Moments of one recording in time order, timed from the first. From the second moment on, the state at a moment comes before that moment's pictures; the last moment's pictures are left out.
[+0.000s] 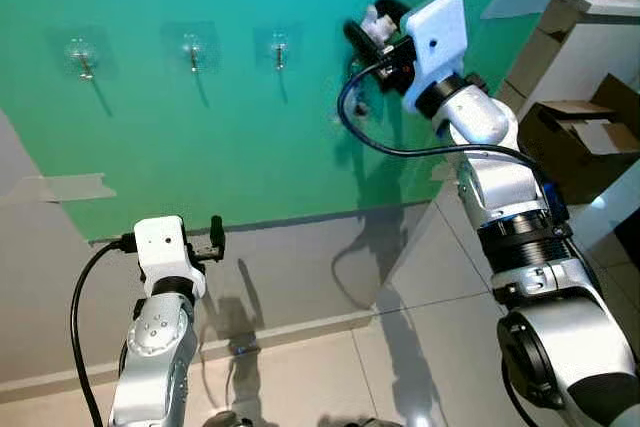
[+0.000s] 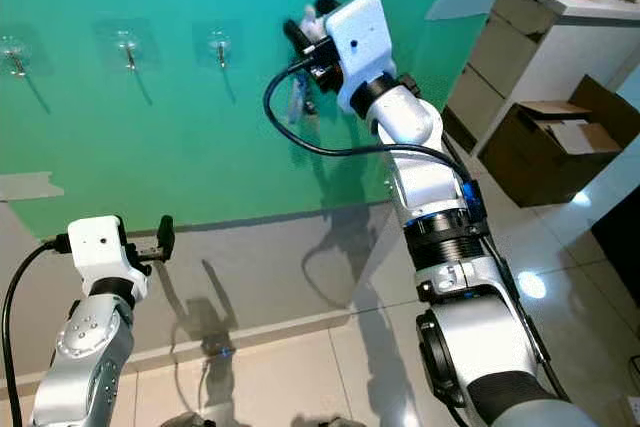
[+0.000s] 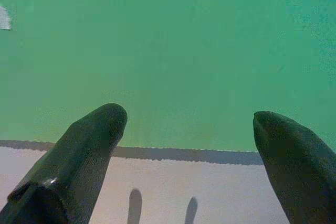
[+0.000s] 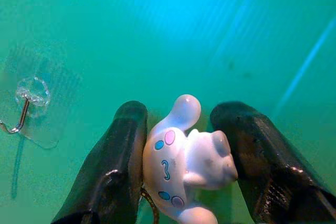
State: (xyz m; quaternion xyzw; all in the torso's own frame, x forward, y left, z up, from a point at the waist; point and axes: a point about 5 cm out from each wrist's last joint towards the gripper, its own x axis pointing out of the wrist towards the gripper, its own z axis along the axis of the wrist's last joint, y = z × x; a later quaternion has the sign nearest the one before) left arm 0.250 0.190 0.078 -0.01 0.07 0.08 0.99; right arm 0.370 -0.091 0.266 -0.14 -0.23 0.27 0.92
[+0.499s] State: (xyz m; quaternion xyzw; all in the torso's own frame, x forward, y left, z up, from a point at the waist) left arm 0.248 0.191 0.079 -0.01 0.07 0.08 0.99; right arm 0.372 -0.087 0.261 -0.14 -0.25 0.26 0.92
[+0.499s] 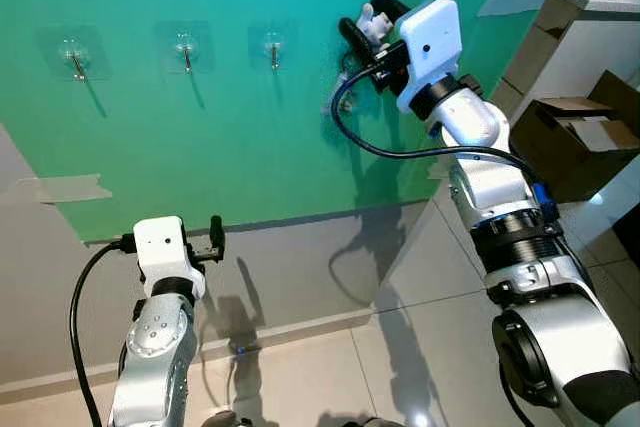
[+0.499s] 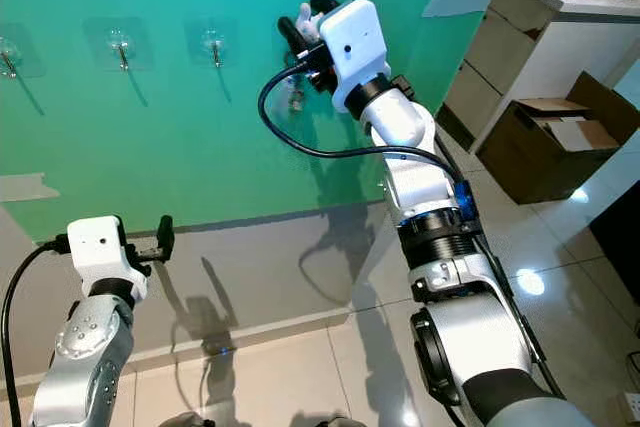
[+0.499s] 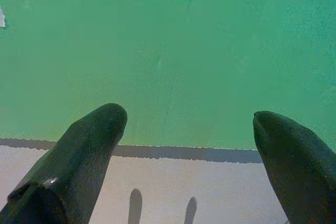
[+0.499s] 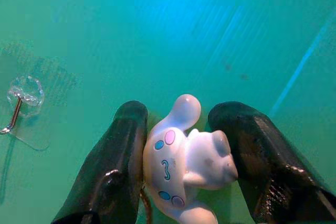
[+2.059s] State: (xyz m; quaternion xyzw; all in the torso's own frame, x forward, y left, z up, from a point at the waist) left arm 0.247 0.192 0.085 -0.01 0.07 0.08 0.99; right arm 0.379 -0.077 0.250 -0.13 -0.29 0.22 0.92
